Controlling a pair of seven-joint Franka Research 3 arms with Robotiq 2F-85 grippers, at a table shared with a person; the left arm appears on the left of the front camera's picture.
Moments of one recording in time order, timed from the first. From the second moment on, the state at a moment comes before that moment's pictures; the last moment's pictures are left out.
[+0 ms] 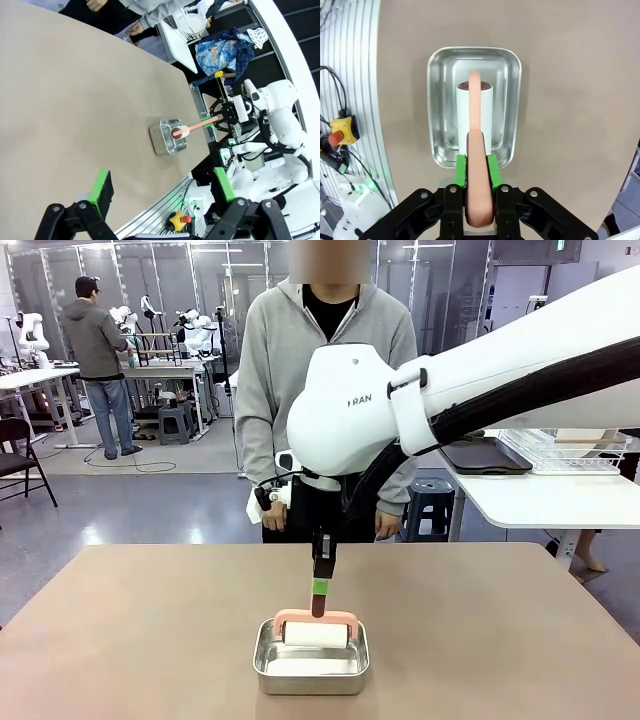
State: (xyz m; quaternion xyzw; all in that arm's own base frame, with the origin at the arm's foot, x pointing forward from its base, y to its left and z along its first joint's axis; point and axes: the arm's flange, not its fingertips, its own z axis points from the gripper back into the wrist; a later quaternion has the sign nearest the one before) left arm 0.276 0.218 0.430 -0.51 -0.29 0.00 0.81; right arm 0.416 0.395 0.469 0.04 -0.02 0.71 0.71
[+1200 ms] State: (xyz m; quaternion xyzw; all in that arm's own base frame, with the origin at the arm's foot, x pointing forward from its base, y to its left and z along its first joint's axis) left arm 0.276 0.218 0.430 -0.51 -0.29 0.00 0.81; right arm 0.462 0.423 0.419 0.04 0.02 0.70 0.71
